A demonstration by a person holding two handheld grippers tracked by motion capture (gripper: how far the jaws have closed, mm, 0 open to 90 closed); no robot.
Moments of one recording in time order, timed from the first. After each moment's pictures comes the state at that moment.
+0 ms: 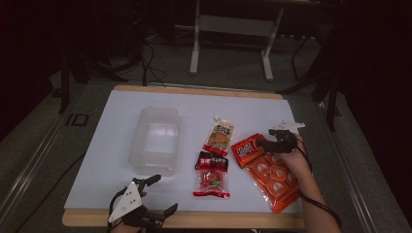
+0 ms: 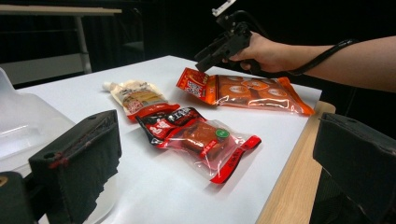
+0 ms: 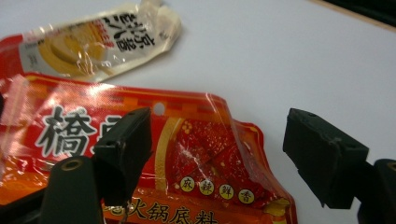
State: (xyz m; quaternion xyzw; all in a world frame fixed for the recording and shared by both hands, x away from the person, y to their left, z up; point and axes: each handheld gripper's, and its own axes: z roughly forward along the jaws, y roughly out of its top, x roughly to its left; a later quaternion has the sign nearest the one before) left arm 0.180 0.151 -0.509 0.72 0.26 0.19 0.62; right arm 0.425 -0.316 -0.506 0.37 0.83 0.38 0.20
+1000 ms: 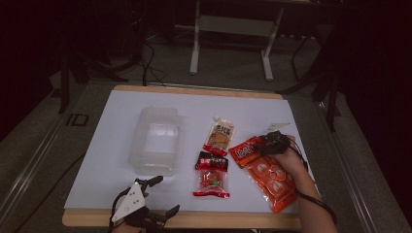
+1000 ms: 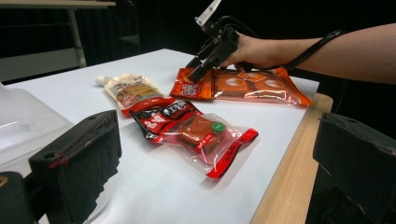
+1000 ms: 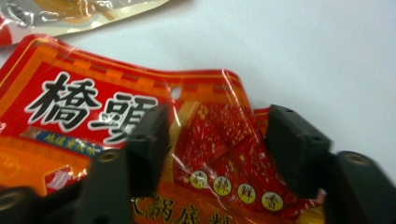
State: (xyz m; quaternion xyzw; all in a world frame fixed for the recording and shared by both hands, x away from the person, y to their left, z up) left arm 0.181 0.146 -0.511 0.73 0.25 0.19 0.61; right arm 0.438 -0.303 -0.528 0.34 0.87 0.32 0.16
